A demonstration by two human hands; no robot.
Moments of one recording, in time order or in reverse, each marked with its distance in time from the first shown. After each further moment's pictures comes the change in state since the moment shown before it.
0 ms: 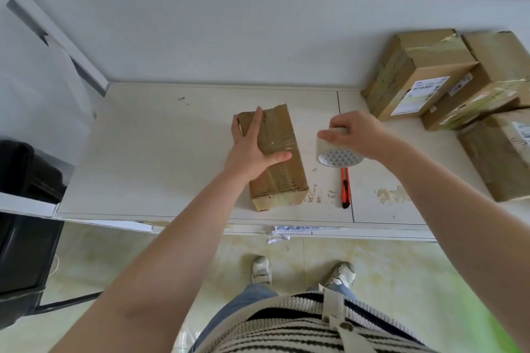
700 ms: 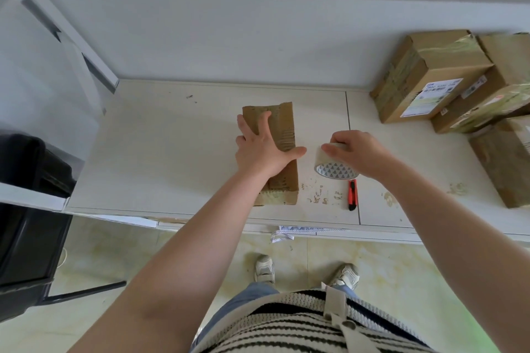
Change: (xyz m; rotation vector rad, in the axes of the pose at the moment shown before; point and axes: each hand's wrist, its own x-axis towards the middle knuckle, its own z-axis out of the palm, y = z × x) left_hand -0.002 0.027 0.005 0.268 0.096 -0.143; right_hand -0.010 0.004 0.029 -0.007 -0.028 0.047
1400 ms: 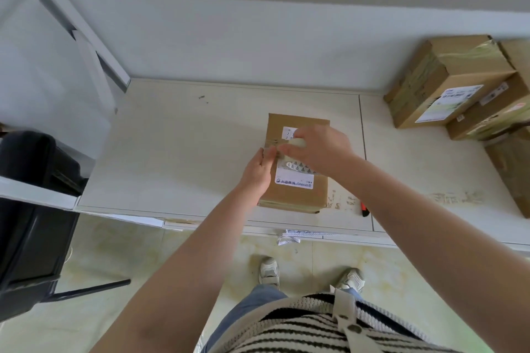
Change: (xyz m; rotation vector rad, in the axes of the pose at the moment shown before) left_hand -0.005 -0.058 0.019 -0.786 -0.209 -0.081; right_hand 0.019 -0.105 0.031 -0.233 0.006 -0.045
